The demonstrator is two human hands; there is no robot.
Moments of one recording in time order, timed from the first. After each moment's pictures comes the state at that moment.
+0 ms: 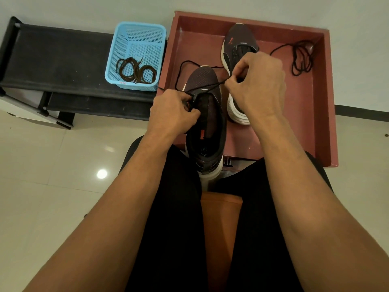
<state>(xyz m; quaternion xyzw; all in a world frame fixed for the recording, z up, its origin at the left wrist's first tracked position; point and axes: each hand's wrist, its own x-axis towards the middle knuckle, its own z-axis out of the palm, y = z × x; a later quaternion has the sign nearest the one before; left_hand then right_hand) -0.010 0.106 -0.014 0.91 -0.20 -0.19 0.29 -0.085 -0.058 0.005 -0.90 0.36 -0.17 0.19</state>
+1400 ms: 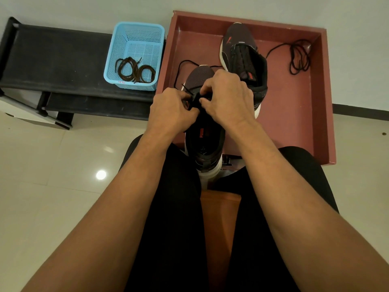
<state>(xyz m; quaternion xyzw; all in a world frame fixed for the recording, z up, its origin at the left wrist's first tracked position) -0.009 0.106 -0.017 0.91 -0.22 -0.18 0.29 -0.072 -0.026 -0.020 -0.95 0.25 -0.05 0.16</state>
